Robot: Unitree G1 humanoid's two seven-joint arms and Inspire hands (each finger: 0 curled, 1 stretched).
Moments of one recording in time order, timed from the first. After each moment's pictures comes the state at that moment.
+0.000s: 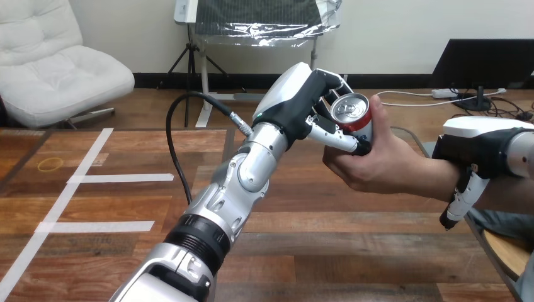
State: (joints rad) left arm -0.85 -0.03 -0.30 0.88 0.45 -0.16 0.05; right arm -0.53 -0.87 0.24 0.20 -0.70 0.07 0.82
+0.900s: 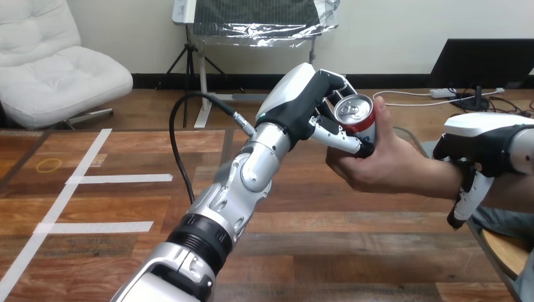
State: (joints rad) left arm -0.87 -0.03 -0.30 0.88 0.46 -0.16 0.03; right arm -0.55 -0.90 0.24 0.20 -0.74 0.00 0.82
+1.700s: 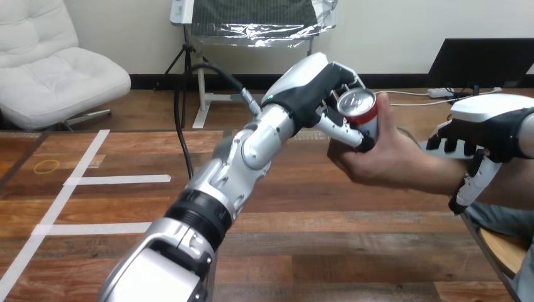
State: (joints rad) left arm -0.98 0.00 -0.31 0.93 0.48 -0.14 -0.09; right arm -0.59 -0.93 0.24 0.20 -0.75 -0.01 0.82
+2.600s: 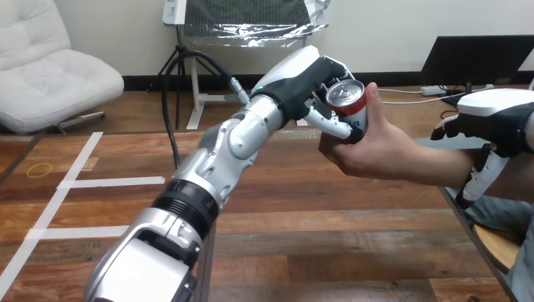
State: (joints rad) left arm -0.99 0.07 -0.30 0.95 0.48 -0.17 -0.12; right arm -0.60 -0.94 0.23 0.19 -0.74 0.01 0.84
